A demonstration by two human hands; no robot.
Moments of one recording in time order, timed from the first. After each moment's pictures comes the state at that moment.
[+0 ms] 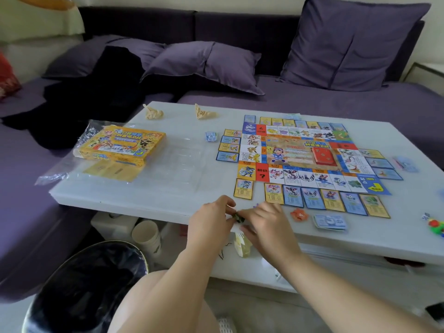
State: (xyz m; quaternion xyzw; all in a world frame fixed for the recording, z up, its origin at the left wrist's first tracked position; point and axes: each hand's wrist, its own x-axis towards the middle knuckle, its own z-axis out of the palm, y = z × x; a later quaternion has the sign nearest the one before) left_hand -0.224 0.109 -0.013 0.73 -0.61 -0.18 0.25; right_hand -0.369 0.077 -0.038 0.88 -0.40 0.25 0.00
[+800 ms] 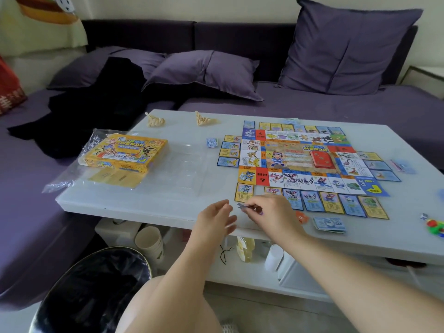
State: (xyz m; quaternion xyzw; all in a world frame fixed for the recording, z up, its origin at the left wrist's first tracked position) left_hand -0.229 0.120 0.002 0.59 -0.28 -0.54 0.53; right_hand -0.368 0.056 -0.009 0.85 -0.42 0.29 -0.13
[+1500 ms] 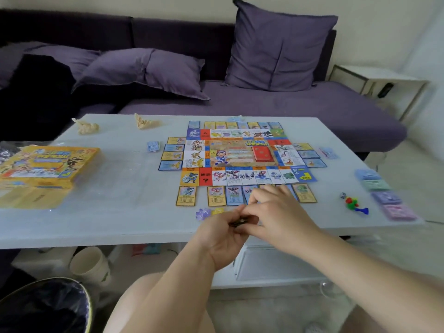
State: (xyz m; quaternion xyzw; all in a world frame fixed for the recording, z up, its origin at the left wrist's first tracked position) left_hand -0.339 0.103 0.030 0.35 -0.06 -0.81 0.47; right_hand -0.473 0.084 0.038 0.88 -0.44 0.18 0.06
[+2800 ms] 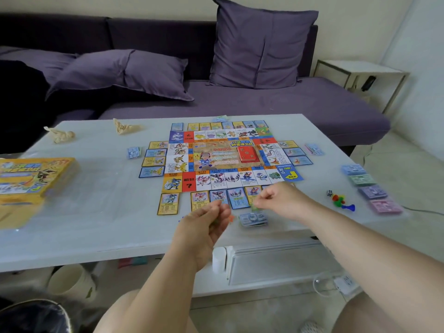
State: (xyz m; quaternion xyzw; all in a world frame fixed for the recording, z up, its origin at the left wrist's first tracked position) left_hand -0.339 0.082 0.022 0.44 -0.15 -0.72 0.51; right_hand -0.522 0.032 0.038 0.66 -0.64 0.17 -0.36
